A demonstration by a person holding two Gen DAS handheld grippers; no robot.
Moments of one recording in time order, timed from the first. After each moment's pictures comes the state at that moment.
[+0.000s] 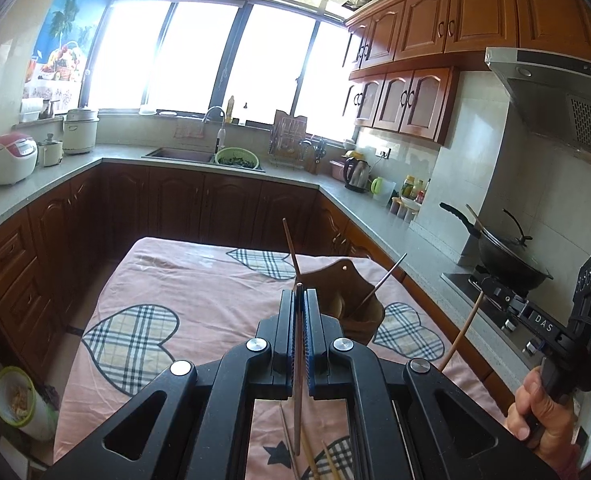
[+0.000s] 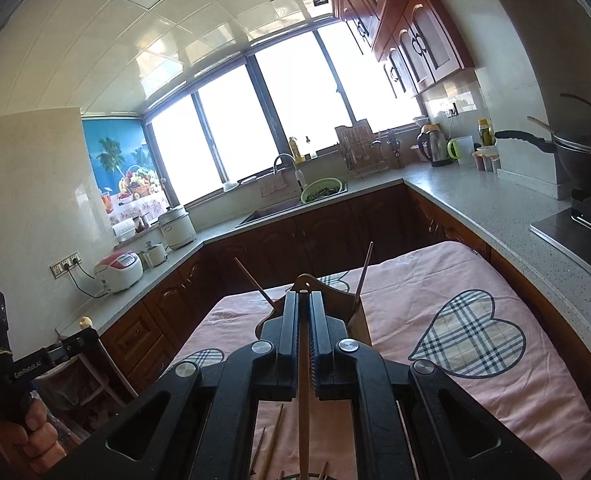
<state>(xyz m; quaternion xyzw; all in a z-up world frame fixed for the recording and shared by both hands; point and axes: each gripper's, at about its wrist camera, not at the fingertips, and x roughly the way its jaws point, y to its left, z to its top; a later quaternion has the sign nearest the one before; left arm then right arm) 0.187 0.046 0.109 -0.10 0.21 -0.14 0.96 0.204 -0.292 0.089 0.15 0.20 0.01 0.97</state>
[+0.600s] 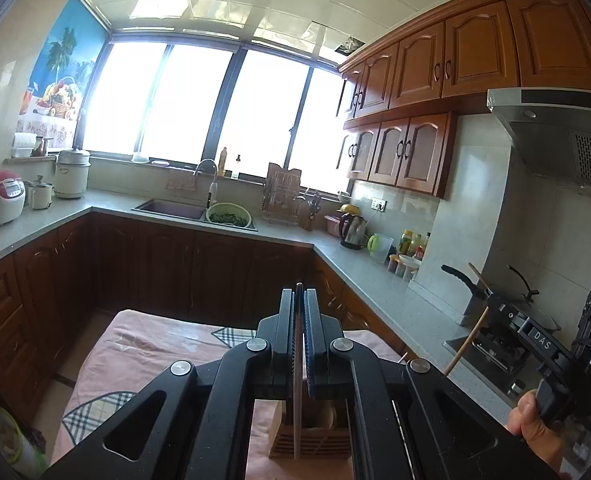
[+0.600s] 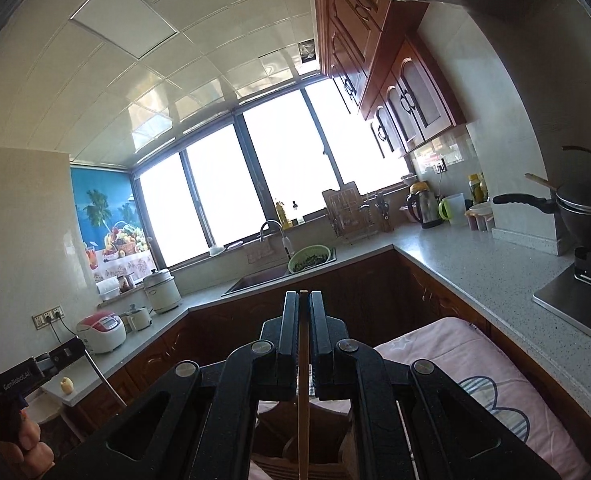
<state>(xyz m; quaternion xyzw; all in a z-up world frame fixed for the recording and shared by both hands) 0.277 0.025 0.120 -0.11 0.13 -0.14 0.98 0.270 -0.313 0.137 0.15 0.09 -0.03 0.98</state>
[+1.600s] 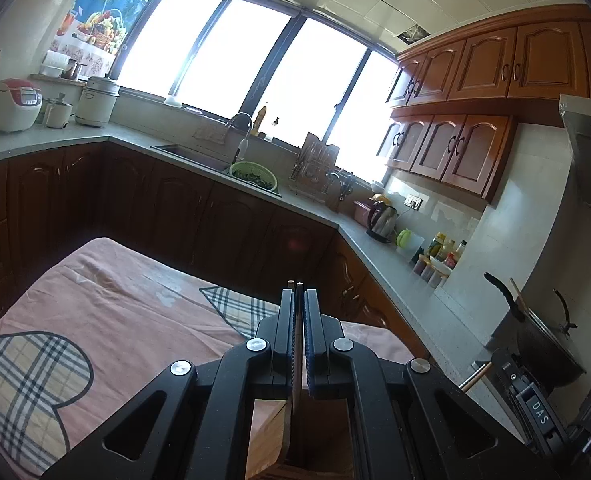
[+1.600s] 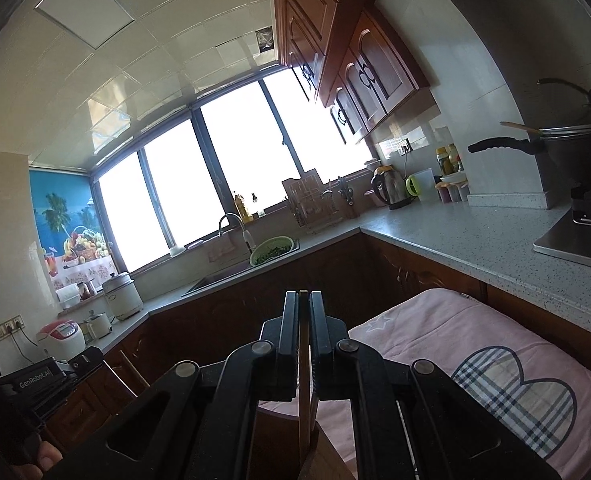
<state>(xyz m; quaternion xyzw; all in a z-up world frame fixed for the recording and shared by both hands) 0.439 -0.025 -0.014 -0.20 0.17 -0.09 0.96 0.336 -0.324 0.025 0.18 0.10 -0.10 0.97</state>
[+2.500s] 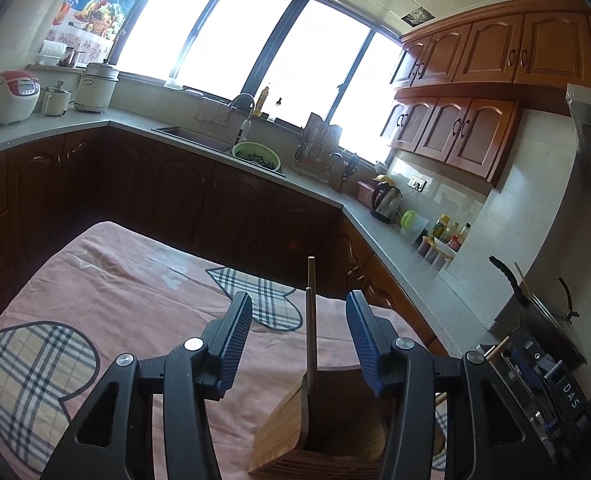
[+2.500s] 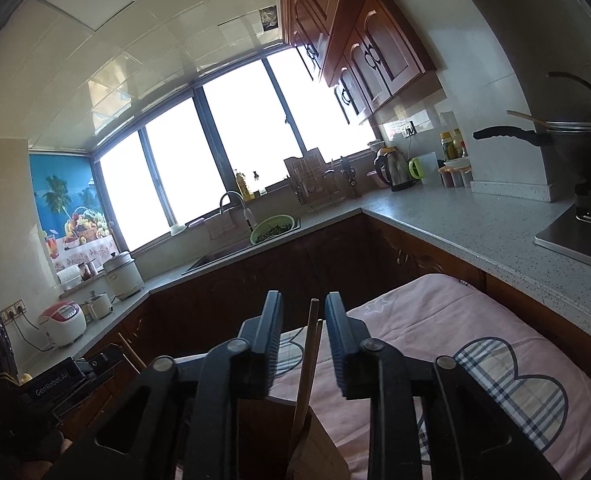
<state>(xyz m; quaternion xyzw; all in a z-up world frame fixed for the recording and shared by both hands) 0.432 -0.002 -0.003 -0.20 0.20 -0.10 0.95 0.337 -0.331 0.032 0.17 0.14 -0.09 0.97</state>
